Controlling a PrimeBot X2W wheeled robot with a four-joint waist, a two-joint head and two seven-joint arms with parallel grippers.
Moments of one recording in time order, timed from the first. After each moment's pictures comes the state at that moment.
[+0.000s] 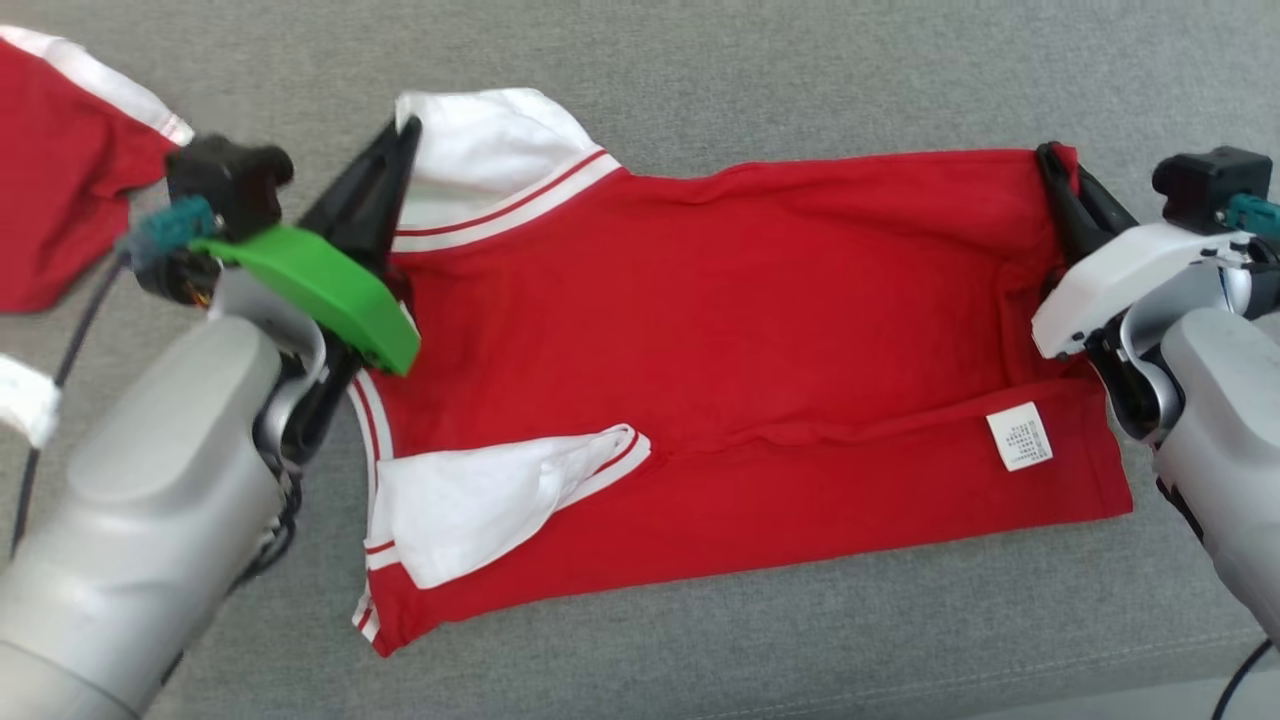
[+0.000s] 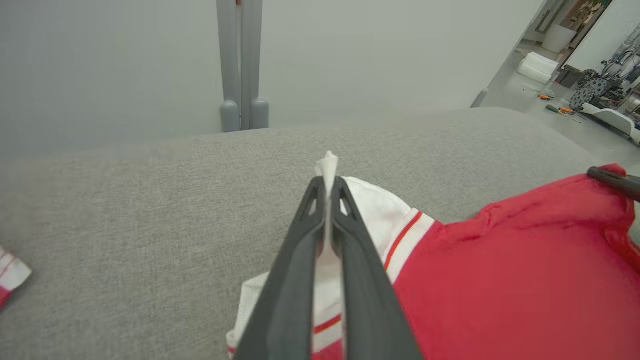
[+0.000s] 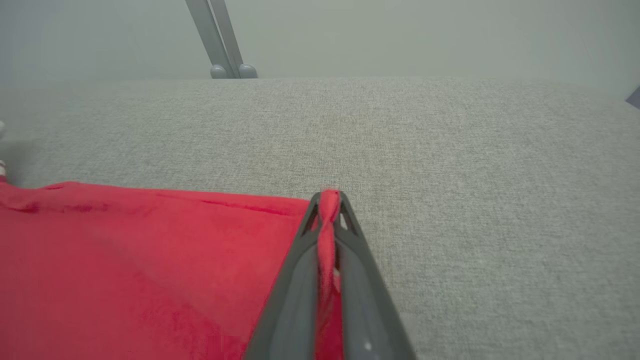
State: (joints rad) left arm -0.93 0.43 -0.90 0.57 -0.99 -0.08 -0.25; right arm -0.82 -0.43 0.56 0.80 0.72 0.13 -0.26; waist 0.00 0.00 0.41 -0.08
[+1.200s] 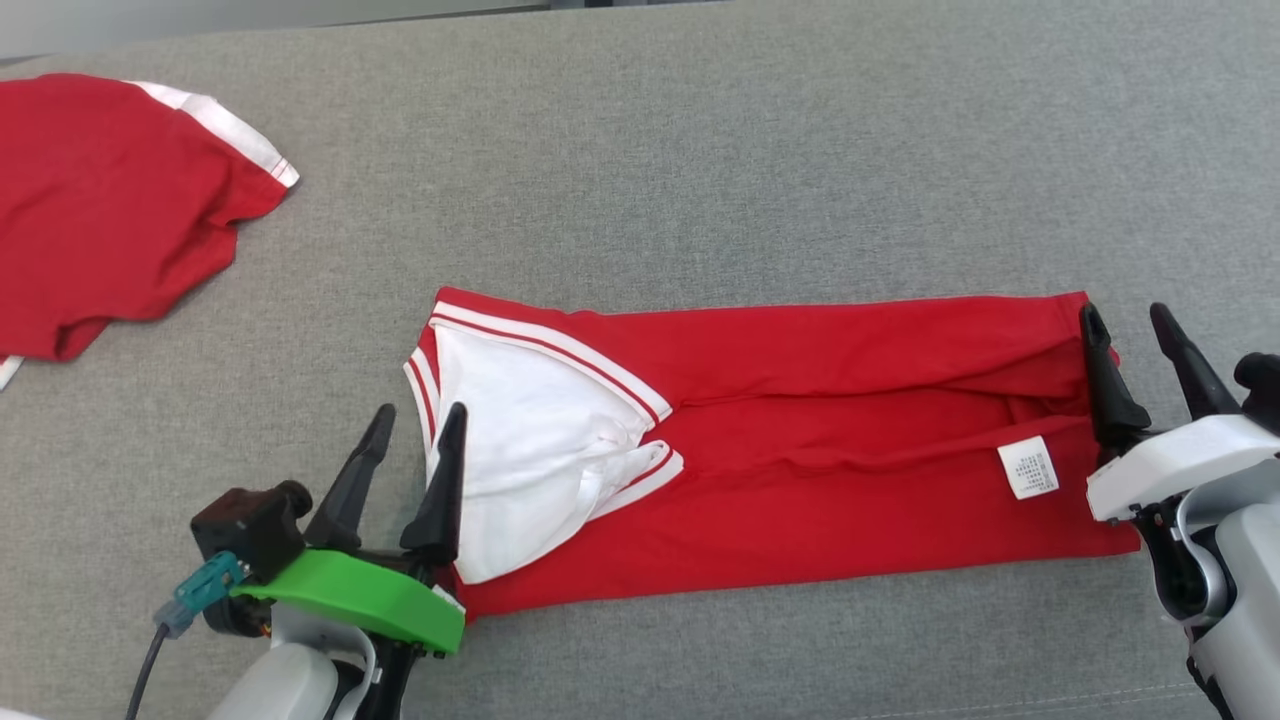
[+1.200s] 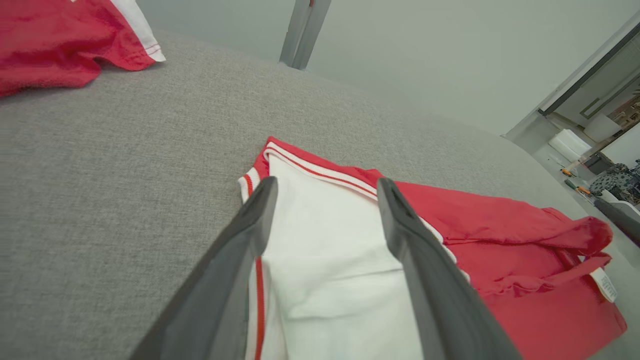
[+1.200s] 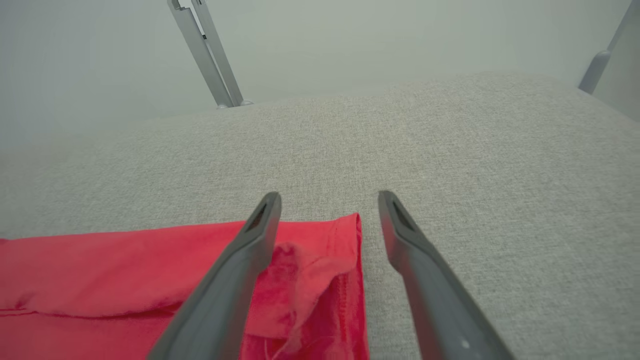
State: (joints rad) left arm -0.23 0.38 -0.57 0.10 -0.86 0.10 -0.26; right arm -0.34 -0.39 0.17 0.45 0.58 0.13 -0.26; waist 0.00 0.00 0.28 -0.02
